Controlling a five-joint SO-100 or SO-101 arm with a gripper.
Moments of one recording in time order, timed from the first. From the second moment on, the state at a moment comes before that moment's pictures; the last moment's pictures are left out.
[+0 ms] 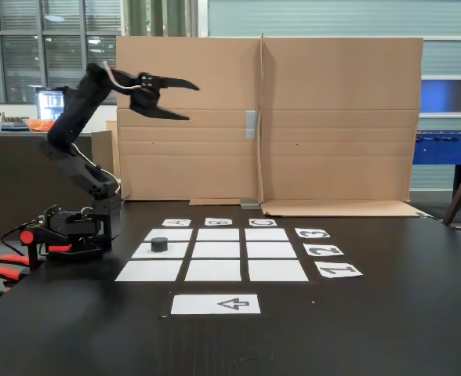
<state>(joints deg) 8.7 143.8 91.5 77.0 0.7</state>
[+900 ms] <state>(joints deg) 42.5 164.9 105.7 84.2 -1.4</state>
